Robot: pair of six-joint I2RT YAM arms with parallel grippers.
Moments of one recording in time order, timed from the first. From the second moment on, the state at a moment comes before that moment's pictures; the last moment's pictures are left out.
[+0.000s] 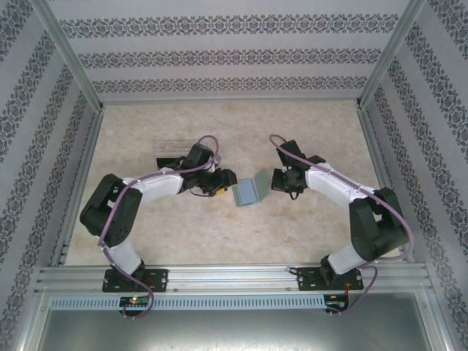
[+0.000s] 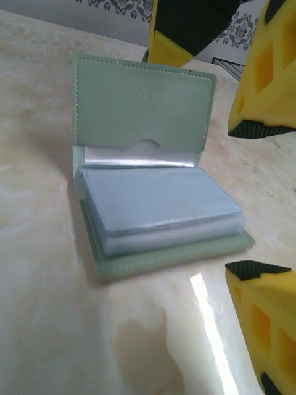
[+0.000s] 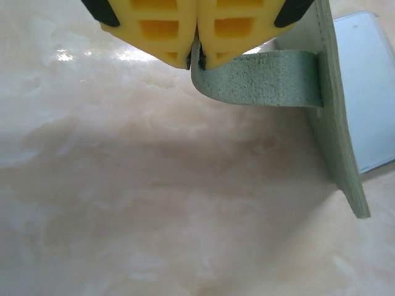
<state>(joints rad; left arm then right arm) -0.53 1.74 1.00 -0.15 0.52 -0.90 0.39 1.54 0.95 -0.63 -0.04 0.57</state>
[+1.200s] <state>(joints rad) -0.62 1.93 1.22 -0.29 0.43 -0.94 0.38 1.59 0.91 -0.61 -0.03 0.58</state>
